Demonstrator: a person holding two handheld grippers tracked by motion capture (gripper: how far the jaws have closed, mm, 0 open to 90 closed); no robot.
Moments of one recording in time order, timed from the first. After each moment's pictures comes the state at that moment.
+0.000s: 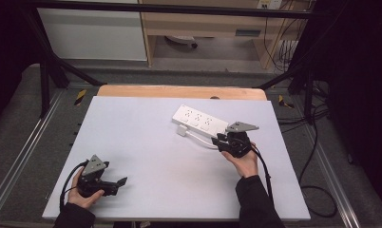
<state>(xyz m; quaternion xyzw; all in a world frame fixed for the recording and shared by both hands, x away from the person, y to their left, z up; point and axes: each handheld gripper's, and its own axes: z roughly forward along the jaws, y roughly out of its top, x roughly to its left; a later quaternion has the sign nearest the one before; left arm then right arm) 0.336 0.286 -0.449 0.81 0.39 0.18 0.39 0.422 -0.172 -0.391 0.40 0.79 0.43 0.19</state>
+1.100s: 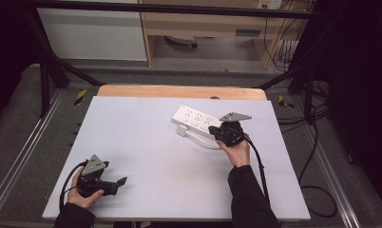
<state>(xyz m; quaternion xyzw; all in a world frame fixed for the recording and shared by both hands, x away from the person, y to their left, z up) 0.336 0.287 -0.449 0.81 0.39 0.18 0.39 0.453 -0.155 -0.386 0.41 0.78 0.44 0.19</state>
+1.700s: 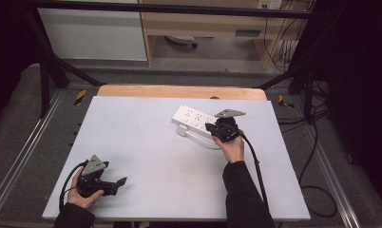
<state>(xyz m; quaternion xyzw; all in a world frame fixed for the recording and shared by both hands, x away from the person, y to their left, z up) 0.335 0.287 -0.449 0.81 0.39 0.18 0.39 0.471 -0.144 -0.393 0.41 0.78 0.43 0.19</state>
